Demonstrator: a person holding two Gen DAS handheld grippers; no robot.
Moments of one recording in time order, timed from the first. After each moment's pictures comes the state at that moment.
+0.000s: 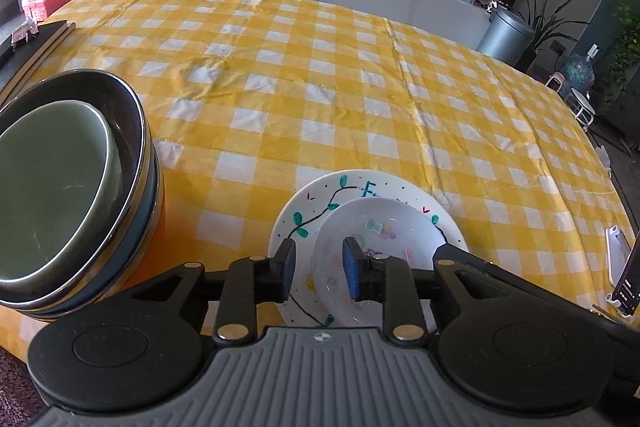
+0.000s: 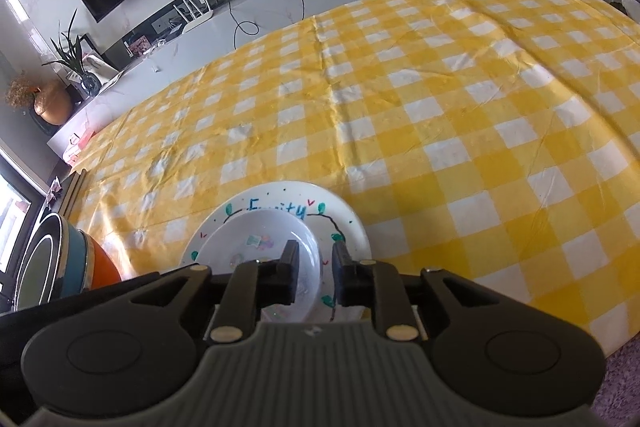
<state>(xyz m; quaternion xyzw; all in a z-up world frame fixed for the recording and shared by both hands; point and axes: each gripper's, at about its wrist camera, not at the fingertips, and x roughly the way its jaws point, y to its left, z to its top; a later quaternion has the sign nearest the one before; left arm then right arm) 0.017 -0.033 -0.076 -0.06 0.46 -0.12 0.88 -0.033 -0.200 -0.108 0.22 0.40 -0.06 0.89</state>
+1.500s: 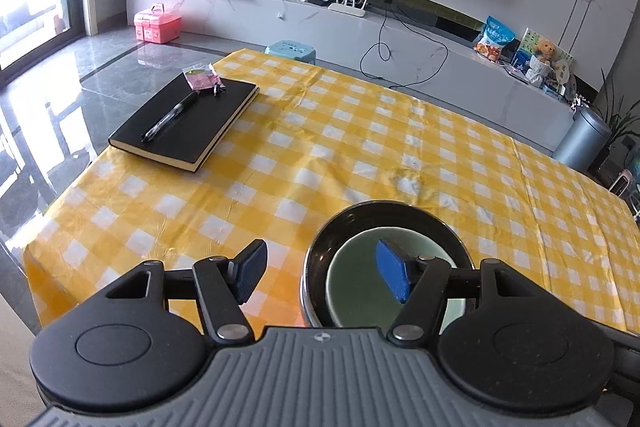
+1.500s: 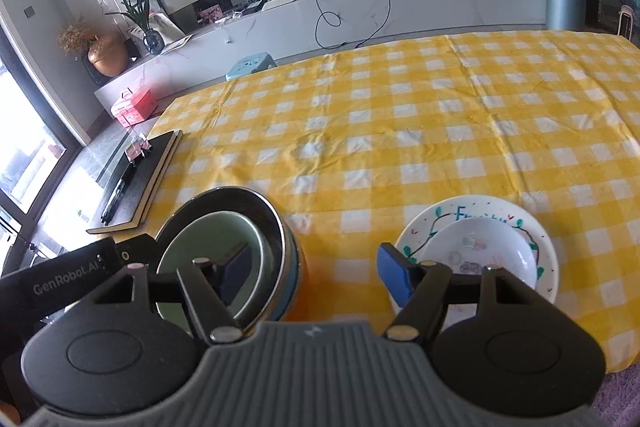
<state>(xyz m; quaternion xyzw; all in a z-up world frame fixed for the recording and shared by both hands) 0.003 0.138 -0.007 -0.11 0.39 0.02 0.92 -0.012 -0.052 -0.042 0.15 0.41 0.03 0.90</state>
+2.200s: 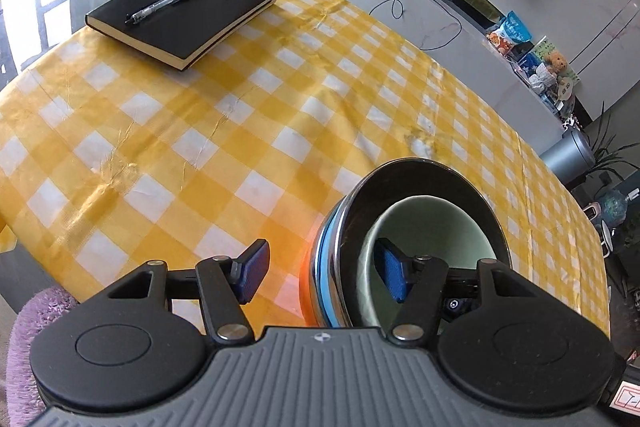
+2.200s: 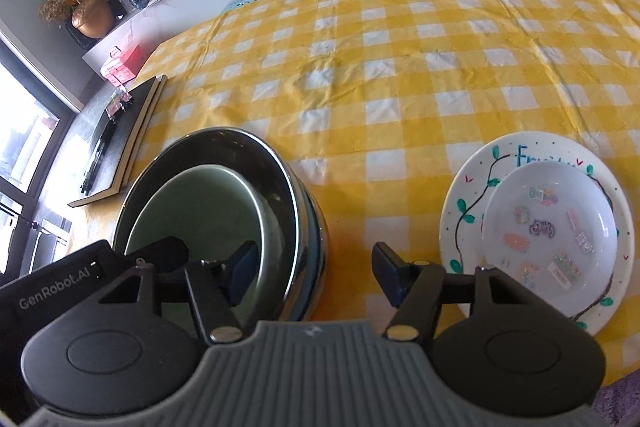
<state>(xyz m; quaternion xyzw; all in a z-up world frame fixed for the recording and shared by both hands) 0.028 0.172 -0.068 -0.23 0.46 -0.01 0.86 0.034 -0.031 -0.098 0.17 0.49 0.03 0.85</state>
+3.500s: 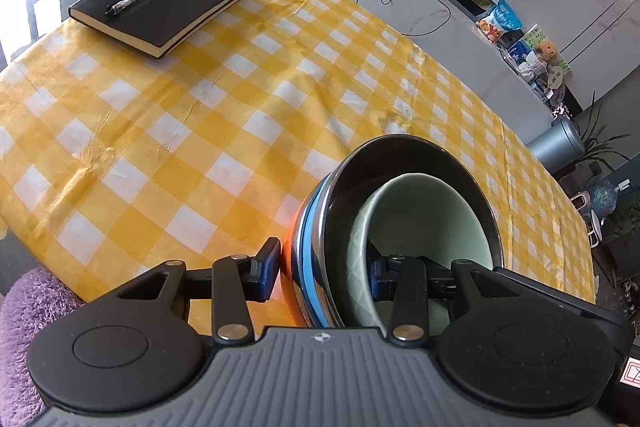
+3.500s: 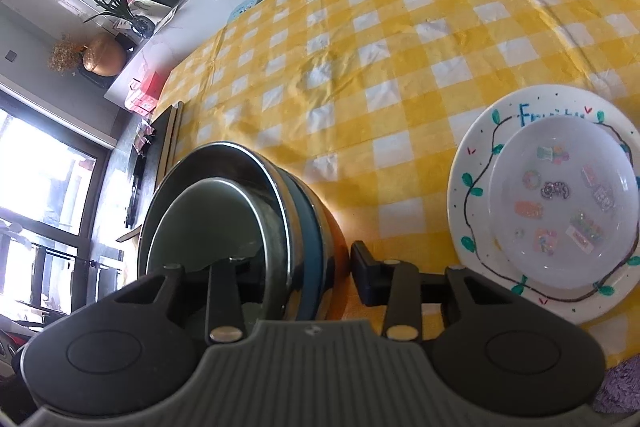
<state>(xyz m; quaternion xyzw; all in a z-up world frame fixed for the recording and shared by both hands) 0.025 0.153 -0.053 -0.24 0.47 -0.03 0.85 0.031 -0.064 -0.094 0.30 0.49 0.05 0.82</state>
